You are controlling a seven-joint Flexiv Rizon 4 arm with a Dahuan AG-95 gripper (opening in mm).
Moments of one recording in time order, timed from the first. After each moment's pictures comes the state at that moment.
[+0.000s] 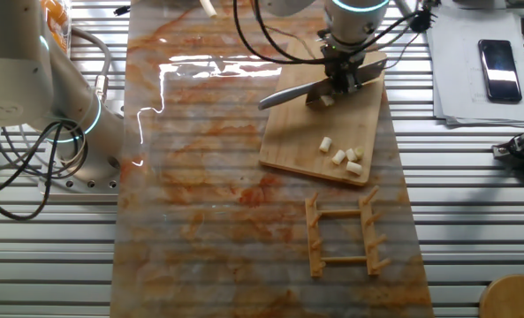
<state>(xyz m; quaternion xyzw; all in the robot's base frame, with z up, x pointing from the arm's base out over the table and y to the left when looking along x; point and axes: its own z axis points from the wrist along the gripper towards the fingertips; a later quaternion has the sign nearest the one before) 0.527 0.127 0.042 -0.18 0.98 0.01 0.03</state>
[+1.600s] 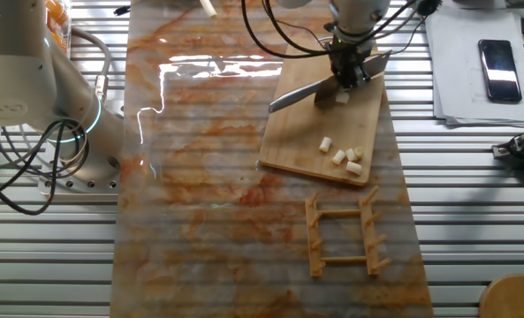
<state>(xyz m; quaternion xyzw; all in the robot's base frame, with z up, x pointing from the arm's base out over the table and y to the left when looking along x) 0.525 0.130 0.040 -0.23 0.97 -0.01 0.03</state>
